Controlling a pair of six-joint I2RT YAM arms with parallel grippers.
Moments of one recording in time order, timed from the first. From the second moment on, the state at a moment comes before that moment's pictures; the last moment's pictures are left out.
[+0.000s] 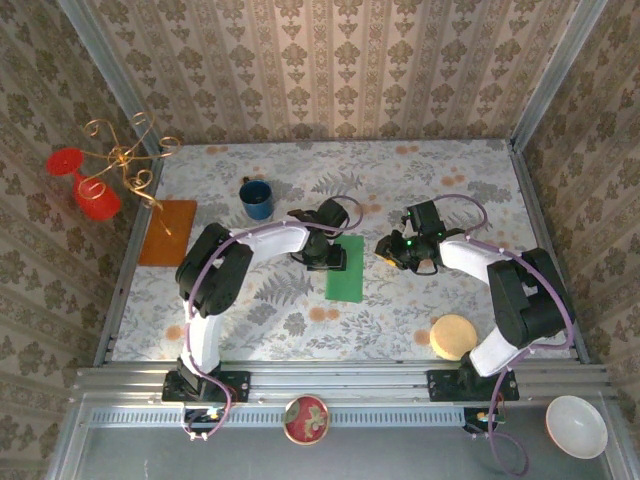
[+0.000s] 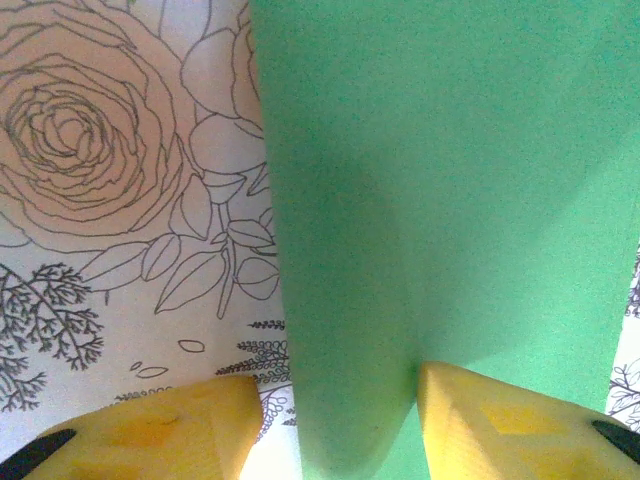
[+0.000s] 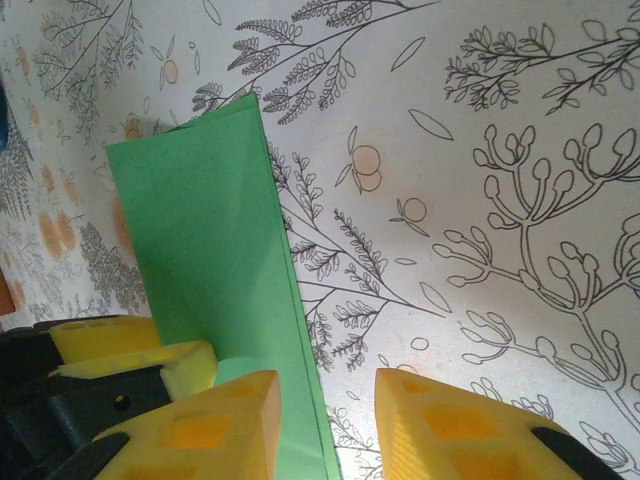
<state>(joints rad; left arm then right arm) -0.79 2.02 1.36 -0.66 0.13 -0.61 0.27 1.61 0.82 -0.22 -0.42 0.78</state>
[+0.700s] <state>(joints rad) -0.79 2.06 1.41 -0.72 0.13 -0.68 0.26 1.63 0.80 -0.19 -0.43 0.78</state>
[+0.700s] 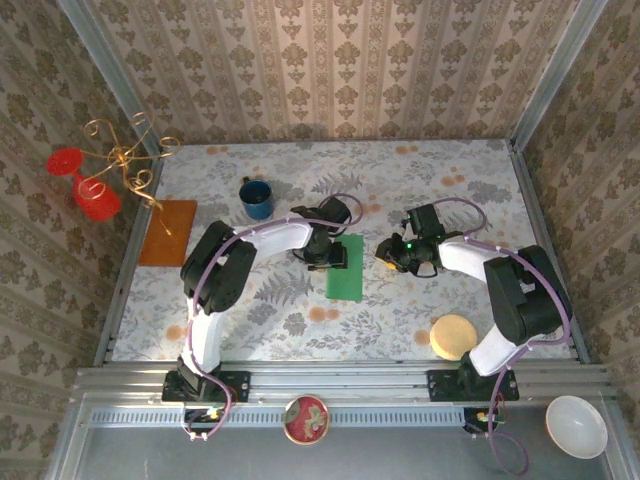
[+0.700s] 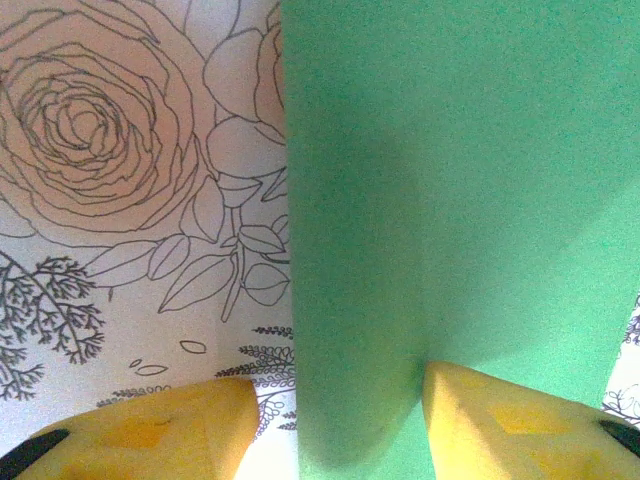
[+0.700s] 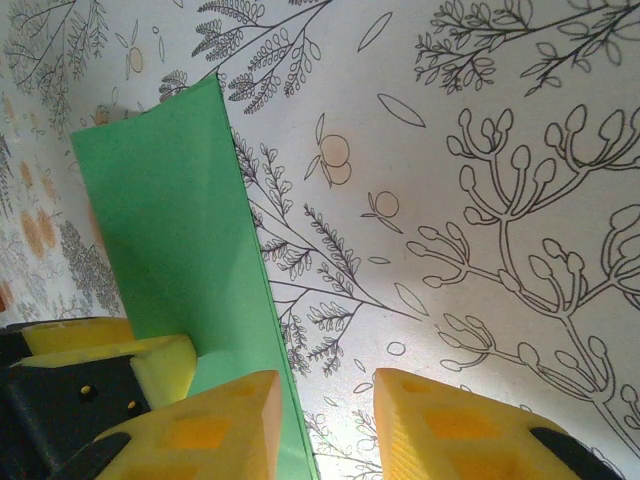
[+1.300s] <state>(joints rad) -0.79 2.06 1.42 -0.73 0.13 -0.71 0.26 1.64 0.79 -0.16 -0.45 0.78</state>
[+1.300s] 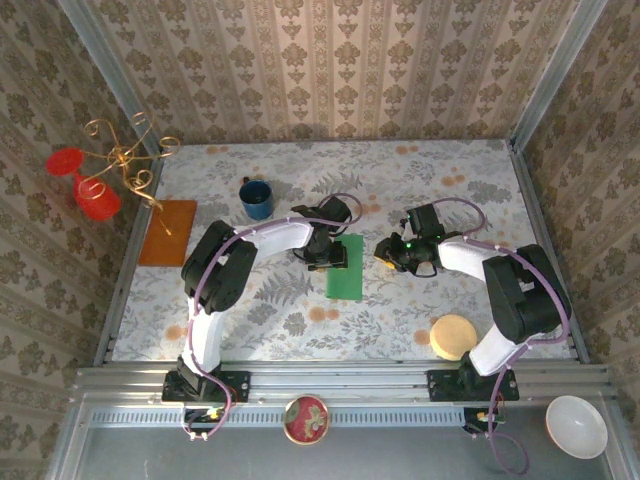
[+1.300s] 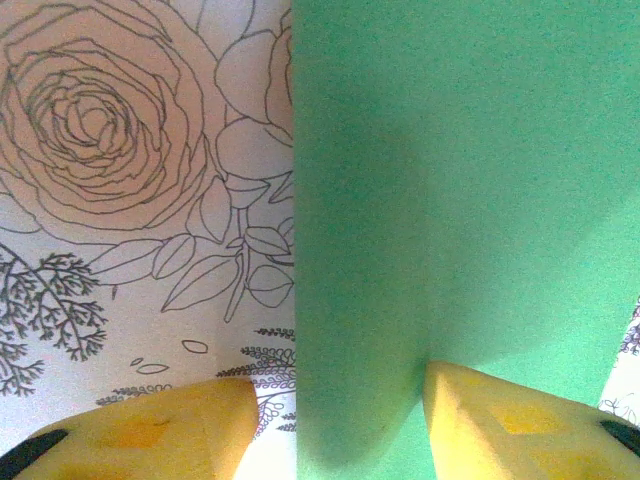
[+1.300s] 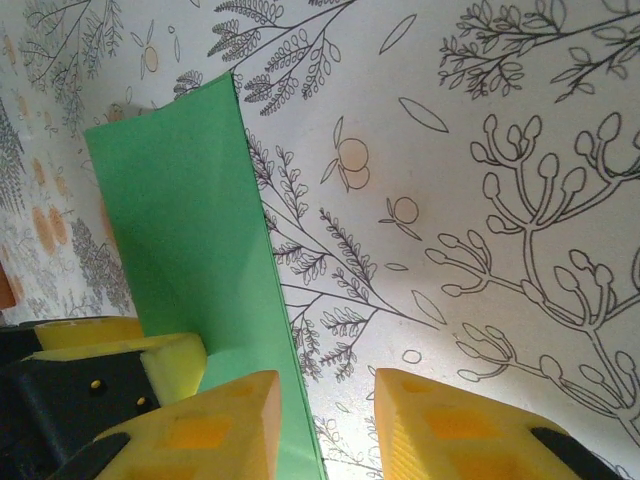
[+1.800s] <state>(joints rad) -0.79 2.07 1.43 -0.74 0.13 -0.72 0.26 1.64 0.78 -0.13 -0.47 0.78</state>
